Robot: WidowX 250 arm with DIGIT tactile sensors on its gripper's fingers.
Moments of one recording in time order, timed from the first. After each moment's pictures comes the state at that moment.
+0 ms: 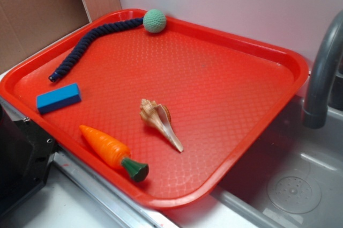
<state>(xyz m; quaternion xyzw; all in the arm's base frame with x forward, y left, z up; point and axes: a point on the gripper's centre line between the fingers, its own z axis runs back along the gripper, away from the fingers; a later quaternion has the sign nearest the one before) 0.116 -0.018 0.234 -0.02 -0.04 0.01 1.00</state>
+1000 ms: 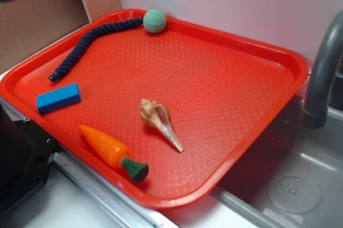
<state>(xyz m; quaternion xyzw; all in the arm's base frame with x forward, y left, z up) 0.150 -0.035 0.191 -0.12 0.00 0.35 0.93</state>
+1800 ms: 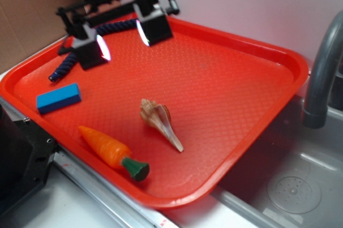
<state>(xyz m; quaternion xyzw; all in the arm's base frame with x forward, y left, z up) 0.193 -0.081 0.103 -0.10 0.03 0.49 0.86</state>
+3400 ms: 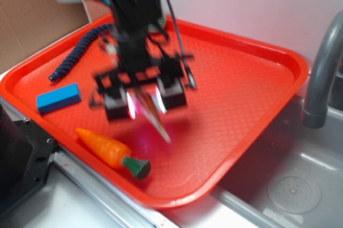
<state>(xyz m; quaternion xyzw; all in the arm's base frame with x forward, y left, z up) 0.193 -0.082 0.060 -0.05 0.03 0.47 0.88</state>
